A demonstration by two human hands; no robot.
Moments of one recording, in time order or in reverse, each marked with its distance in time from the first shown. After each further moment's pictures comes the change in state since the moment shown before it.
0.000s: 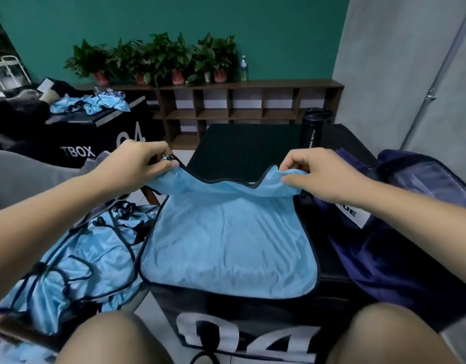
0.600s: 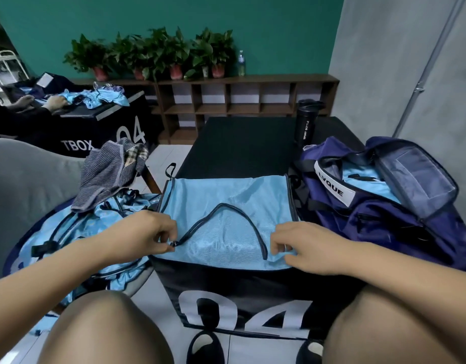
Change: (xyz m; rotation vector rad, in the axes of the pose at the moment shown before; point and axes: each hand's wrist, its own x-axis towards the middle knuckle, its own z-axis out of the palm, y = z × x) left_hand -0.129 0.016 0.069 -0.060 -0.420 0.128; right_hand -0.114 0.017 0.086 -0.283 -0.487 -0.190
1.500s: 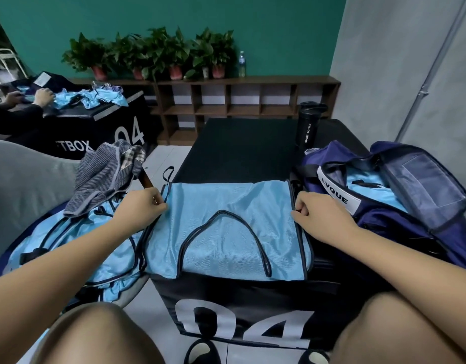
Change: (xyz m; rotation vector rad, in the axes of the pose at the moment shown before) left_hand 0.070 -0.065 0.021 -0.106 0.296 -0.667; right_hand 0.039 0.068 -0.008 0.012 0.443 0.490
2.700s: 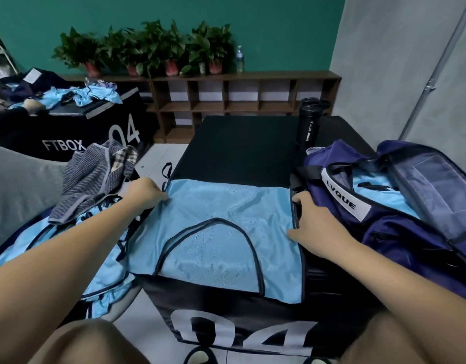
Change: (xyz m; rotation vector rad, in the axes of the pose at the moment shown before) left_hand 0.093 0.000 0.028 -0.082 -0.136 -0.277; right_hand 0.000 -0.027 0.007 0.164 -0.159 0.194
